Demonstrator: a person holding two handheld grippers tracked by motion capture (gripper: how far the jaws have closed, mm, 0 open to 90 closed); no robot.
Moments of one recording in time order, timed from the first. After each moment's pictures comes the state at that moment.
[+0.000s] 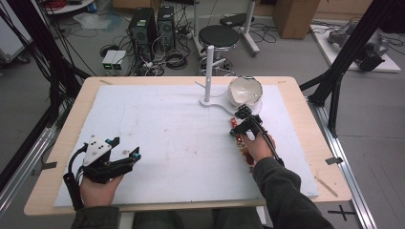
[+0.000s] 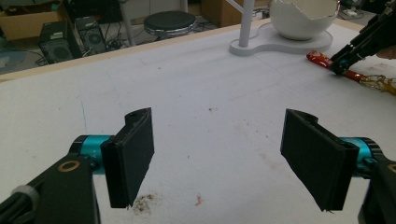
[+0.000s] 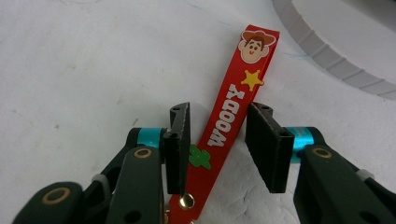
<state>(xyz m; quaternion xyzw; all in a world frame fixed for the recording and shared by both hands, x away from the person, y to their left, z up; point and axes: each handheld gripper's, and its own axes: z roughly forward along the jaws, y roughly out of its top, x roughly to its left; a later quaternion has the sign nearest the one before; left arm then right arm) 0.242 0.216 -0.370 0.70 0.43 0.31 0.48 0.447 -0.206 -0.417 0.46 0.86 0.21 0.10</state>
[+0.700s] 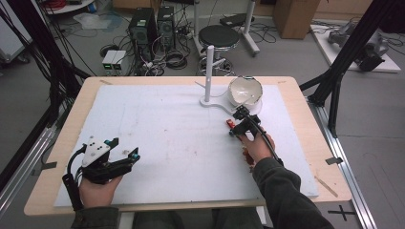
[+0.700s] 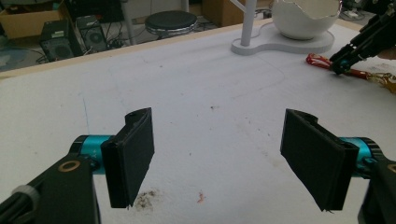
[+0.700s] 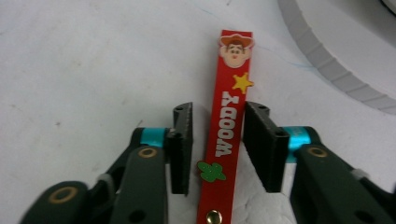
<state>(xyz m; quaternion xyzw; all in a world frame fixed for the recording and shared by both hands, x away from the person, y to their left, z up) 0.241 0.219 -0.373 0.70 0.44 0.31 0.48 0.445 -0.199 -0.418 0.43 0.87 0.21 0.11</state>
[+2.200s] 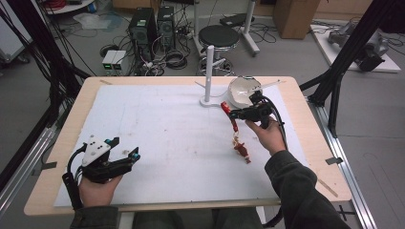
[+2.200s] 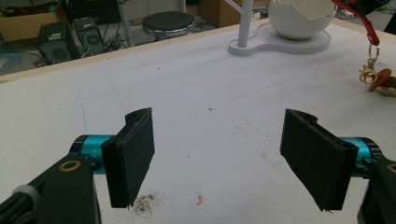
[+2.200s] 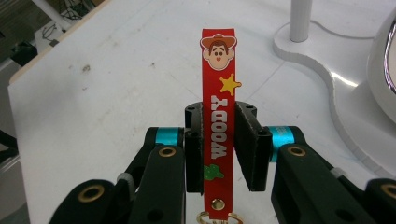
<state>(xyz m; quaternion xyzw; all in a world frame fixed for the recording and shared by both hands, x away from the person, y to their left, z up) 0.242 0.219 -0.370 0.70 0.43 0.31 0.48 0.436 -0.231 -0.347 0.37 0.82 0.44 0.00</state>
